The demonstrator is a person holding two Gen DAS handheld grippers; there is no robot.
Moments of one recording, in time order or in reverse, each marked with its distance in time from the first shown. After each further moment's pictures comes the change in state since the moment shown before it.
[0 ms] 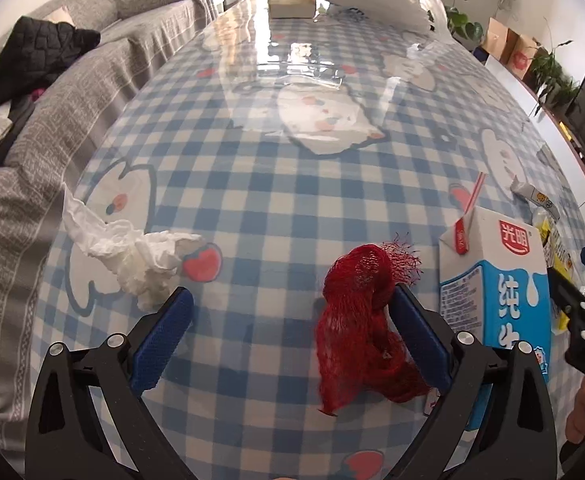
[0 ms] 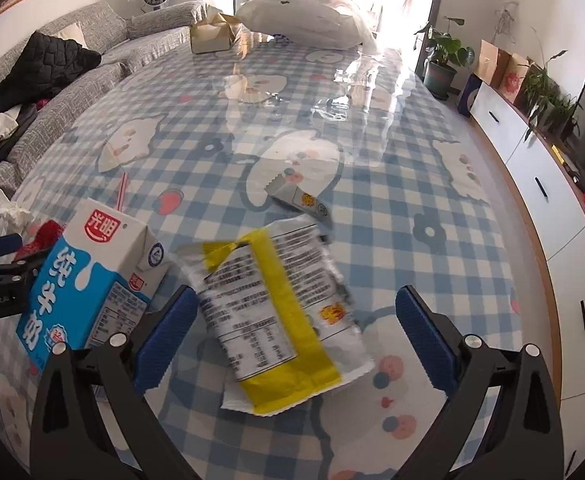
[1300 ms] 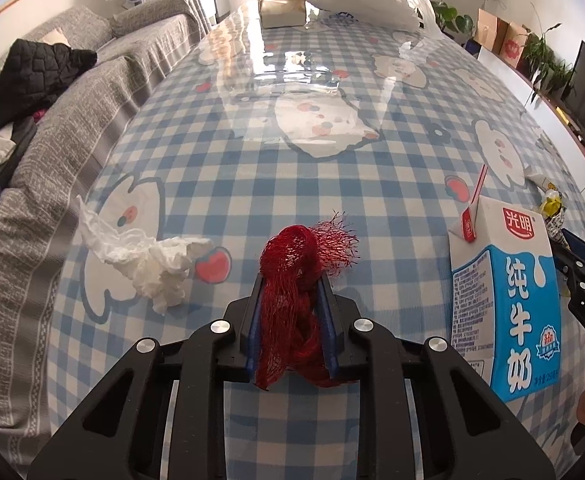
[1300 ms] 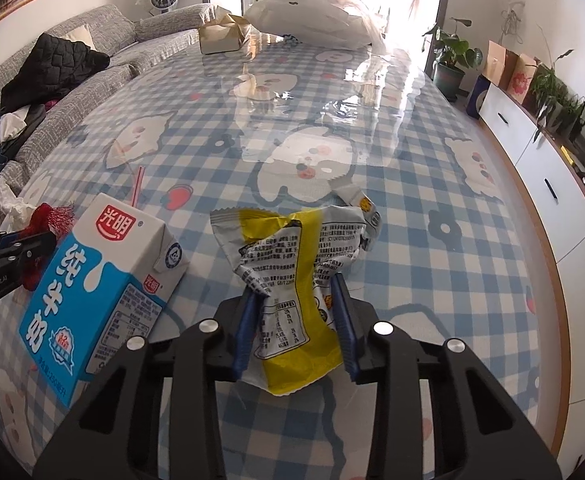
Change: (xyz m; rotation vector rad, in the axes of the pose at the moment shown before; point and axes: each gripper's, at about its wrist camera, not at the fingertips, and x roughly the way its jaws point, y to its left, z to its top) left arm -0.012 0.000 -0.006 0.053 -0.023 0.025; right arm 0.001 0.005 -0.007 -0.004 -0.018 0.036
